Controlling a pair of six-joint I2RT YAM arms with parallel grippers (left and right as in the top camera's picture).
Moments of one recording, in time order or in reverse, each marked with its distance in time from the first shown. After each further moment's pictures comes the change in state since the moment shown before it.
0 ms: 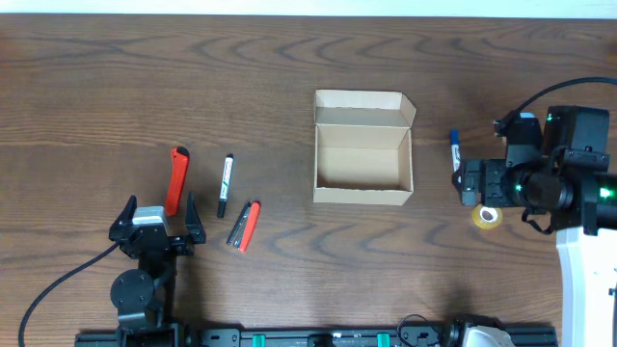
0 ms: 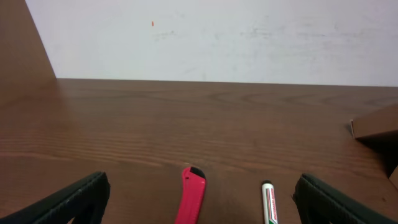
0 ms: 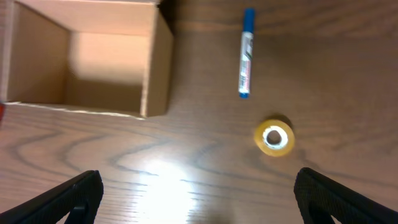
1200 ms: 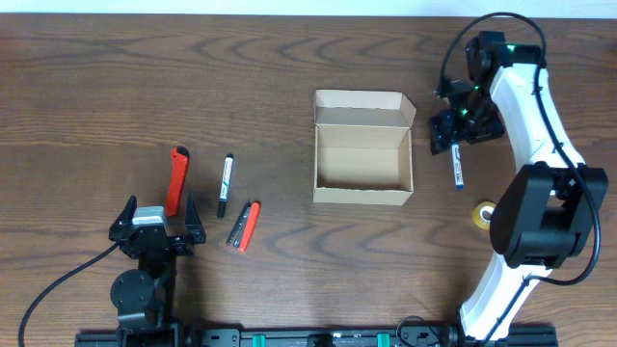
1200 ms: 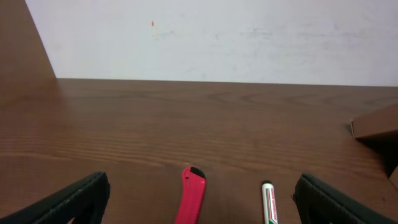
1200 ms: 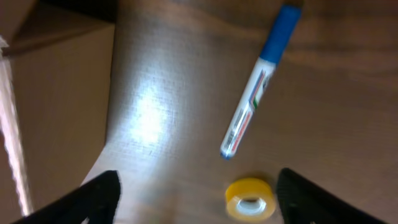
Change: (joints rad) left arm 0.000 0.000 0.000 0.000 0.000 0.000; right arm 0.102 0.861 0.433 -0.066 0.149 -0.184
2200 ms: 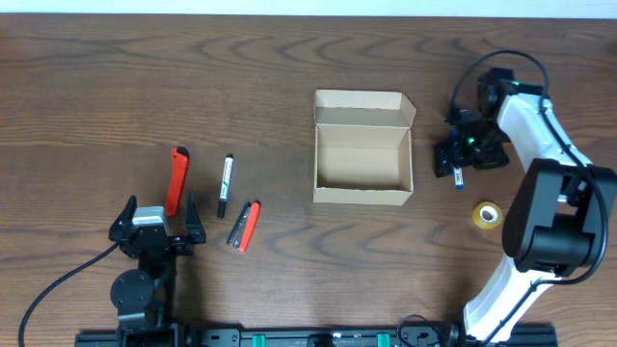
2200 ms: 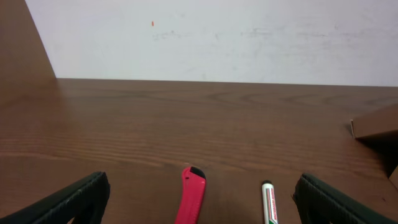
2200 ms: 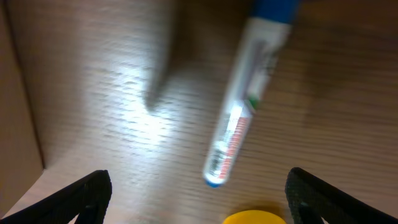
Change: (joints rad) left arm 0.000 0.000 0.000 0.000 0.000 0.000; right arm -0.112 -0.034 -0.294 0.246 -0.032 -0.006
